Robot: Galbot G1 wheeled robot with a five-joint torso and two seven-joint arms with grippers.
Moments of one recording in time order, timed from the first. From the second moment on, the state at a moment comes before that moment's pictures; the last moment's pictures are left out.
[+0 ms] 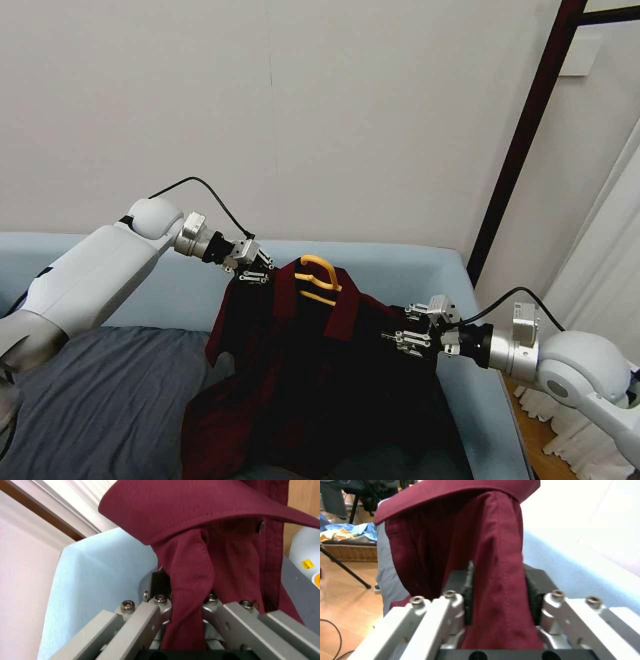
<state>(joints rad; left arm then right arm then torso) -0.19 -0.89 0.49 -1.02 -0.61 -0.36 1.46 -0.73 0.48 0.05 1.98 0.87 -0.19 -0.54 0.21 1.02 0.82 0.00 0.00</state>
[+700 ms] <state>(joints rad) -0.19 -0.87 0.47 -0.98 -0.78 -0.44 1.38 -0.68 0.44 0.09 1.96 0.89 -0.16 -0.54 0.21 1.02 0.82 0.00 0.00</state>
